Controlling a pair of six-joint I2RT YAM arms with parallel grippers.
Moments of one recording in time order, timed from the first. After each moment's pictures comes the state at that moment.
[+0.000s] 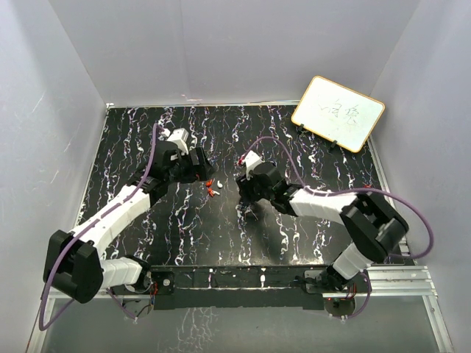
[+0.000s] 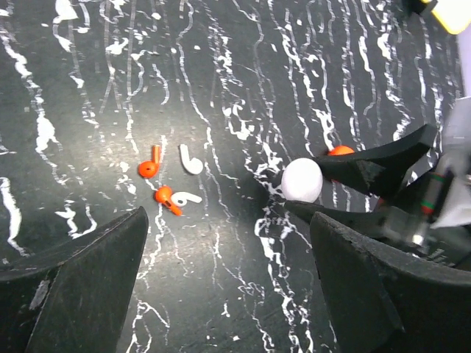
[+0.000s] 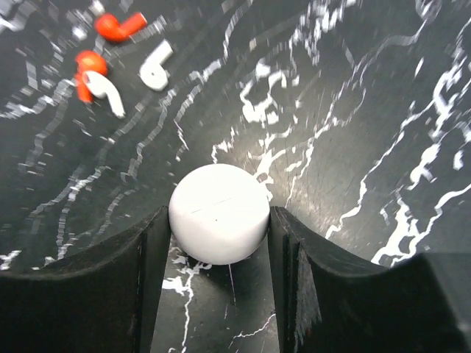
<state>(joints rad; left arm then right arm) -0.45 1.23 0.85 -0.21 0.11 -0.49 0.73 1.60 0.78 0.17 0.05 0.05</state>
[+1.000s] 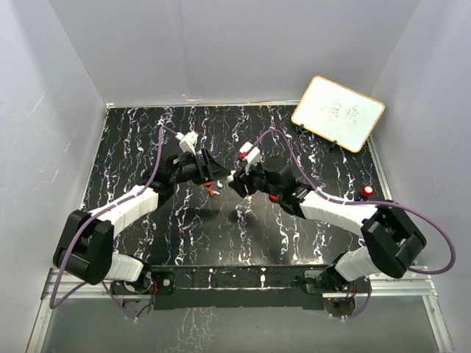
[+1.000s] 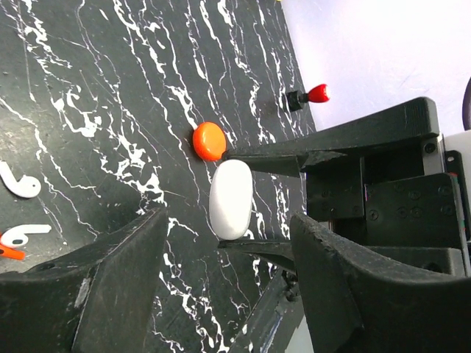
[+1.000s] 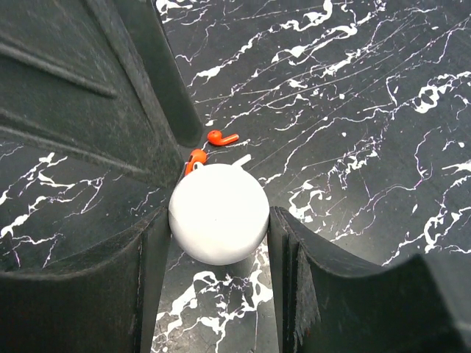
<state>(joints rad) -0.41 1.37 0.74 0.24 0.57 -0.74 0.73 1.41 0.76 0.32 -0.17 -0.05</state>
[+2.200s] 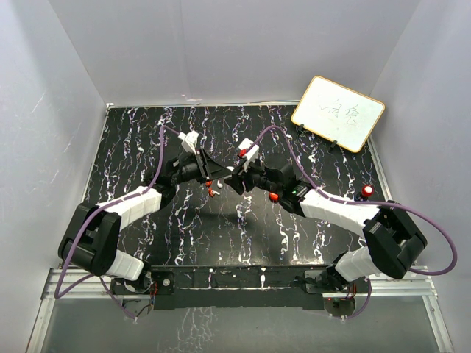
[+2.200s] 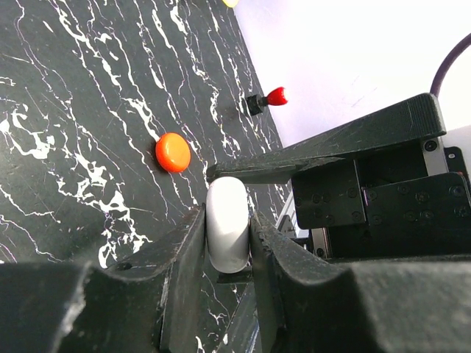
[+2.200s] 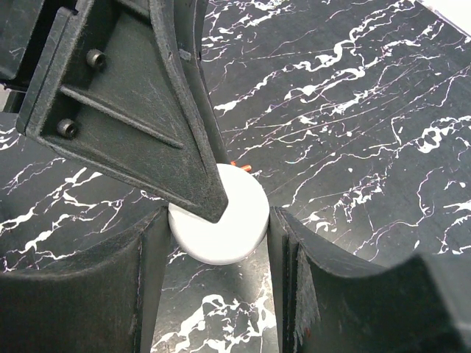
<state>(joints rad) -0.41 1.44 0.68 0.52 0.67 -0.87 0.73 1.41 0.80 0.37 -0.22 -0.05</state>
